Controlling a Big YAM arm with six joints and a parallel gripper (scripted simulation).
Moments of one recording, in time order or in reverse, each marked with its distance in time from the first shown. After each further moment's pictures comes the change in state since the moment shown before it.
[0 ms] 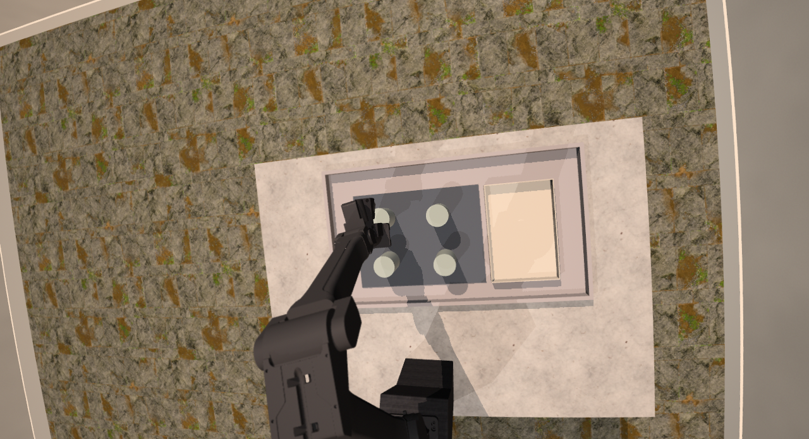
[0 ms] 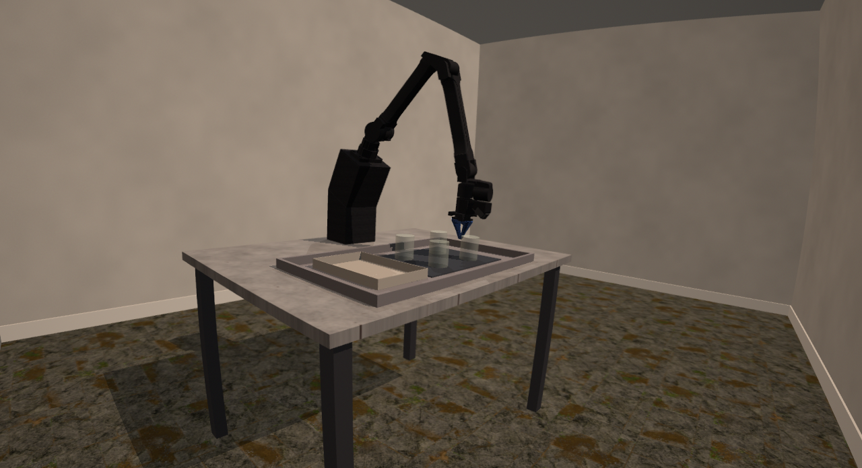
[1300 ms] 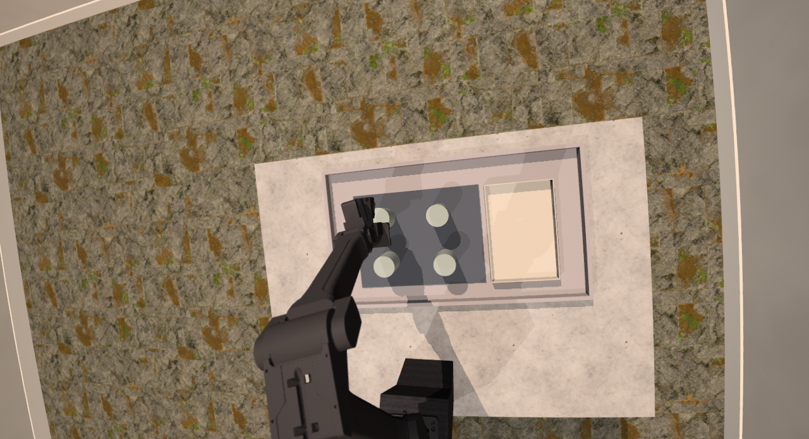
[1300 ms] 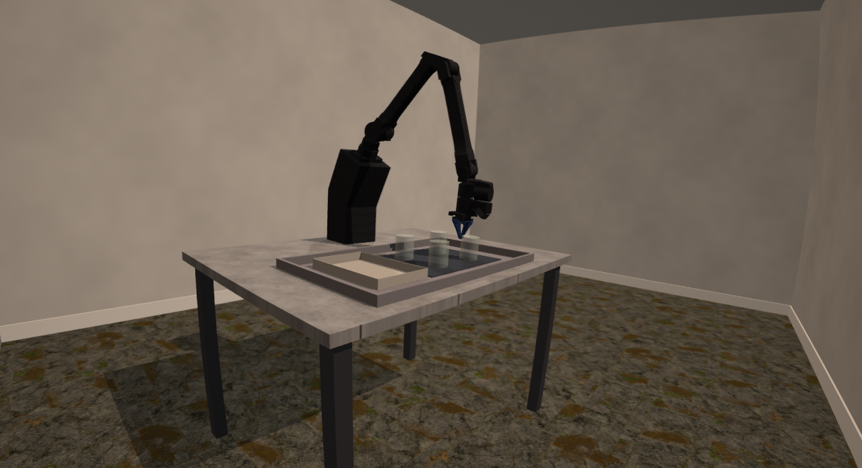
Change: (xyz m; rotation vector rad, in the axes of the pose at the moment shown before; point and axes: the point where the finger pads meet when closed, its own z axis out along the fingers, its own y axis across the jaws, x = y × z) arm -0.001 0.000 -0.001 0.000 0.007 -0.002
